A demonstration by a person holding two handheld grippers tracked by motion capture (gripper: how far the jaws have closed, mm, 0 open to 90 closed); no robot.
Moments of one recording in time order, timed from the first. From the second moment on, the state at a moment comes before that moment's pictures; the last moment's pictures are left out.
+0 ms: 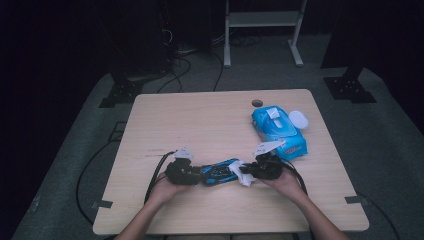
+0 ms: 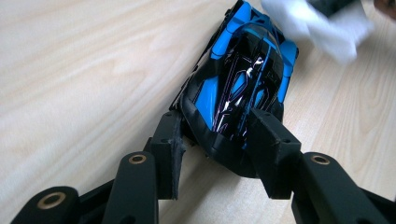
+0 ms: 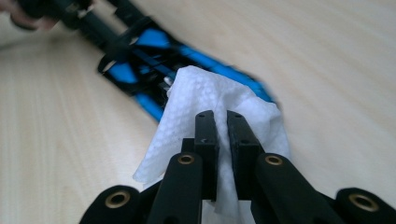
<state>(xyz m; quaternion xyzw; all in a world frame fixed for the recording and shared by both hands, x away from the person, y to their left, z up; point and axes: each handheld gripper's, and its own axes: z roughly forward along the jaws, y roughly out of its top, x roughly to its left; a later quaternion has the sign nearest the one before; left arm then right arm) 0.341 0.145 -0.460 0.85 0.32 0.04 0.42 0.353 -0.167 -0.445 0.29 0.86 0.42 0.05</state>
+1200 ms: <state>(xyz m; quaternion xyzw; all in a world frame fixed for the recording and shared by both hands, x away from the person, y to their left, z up) 0.297 0.137 -0.466 0.86 0.19 0.21 0.43 0.367 -0.175 -0.465 0.26 0.87 0.43 -0.05</state>
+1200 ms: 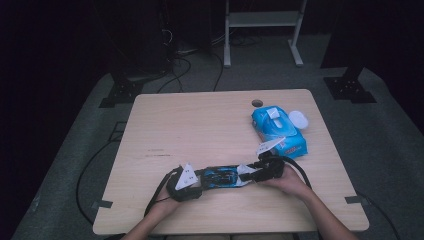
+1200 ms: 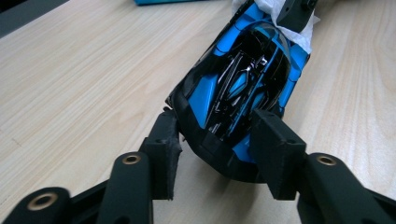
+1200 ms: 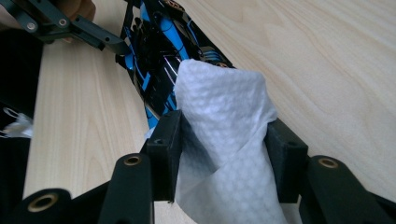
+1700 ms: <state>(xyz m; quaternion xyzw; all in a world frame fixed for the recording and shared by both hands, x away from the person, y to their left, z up) 0.346 0.137 -0.465 0.87 0.19 -0.01 0.45 0.337 -0.169 -0.454 0.17 0.89 0.42 0.04</state>
